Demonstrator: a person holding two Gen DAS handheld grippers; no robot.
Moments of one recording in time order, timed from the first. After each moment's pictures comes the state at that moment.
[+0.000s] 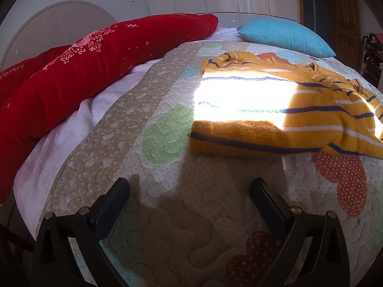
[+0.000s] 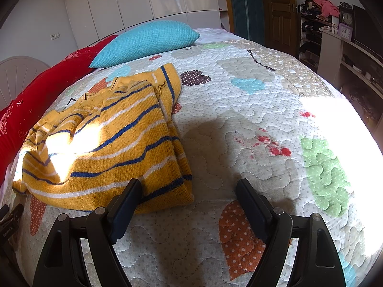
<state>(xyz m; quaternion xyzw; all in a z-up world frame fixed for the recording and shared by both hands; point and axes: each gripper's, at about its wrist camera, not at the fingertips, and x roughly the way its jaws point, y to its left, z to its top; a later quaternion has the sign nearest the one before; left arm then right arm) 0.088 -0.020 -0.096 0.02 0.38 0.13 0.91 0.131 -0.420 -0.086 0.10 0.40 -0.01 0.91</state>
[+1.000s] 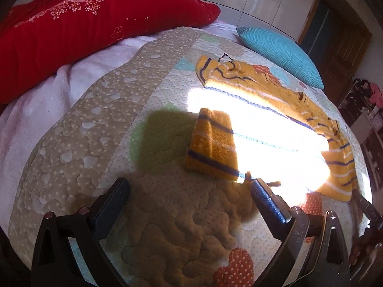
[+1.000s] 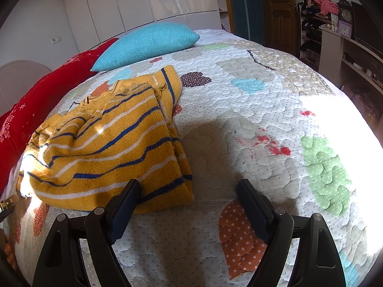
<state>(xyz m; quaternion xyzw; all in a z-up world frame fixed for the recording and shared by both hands) 0.110 0.023 -0.079 -0.16 0.43 0.04 0.89 0.129 -0.424 -0.085 0.11 0.40 0.00 0.91</state>
